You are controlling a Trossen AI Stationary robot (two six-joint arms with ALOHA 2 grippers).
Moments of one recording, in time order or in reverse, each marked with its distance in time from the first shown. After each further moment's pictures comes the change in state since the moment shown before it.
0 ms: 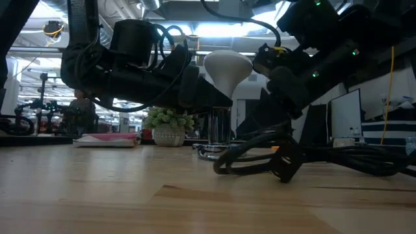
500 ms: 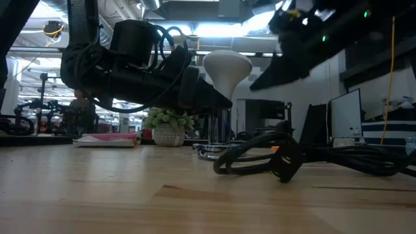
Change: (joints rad) left arm 0.000 0.000 -0.001 -0.003 0.000 -0.003; right arm 0.001 -0.319 0.000 -0.261 0.225 -0.116
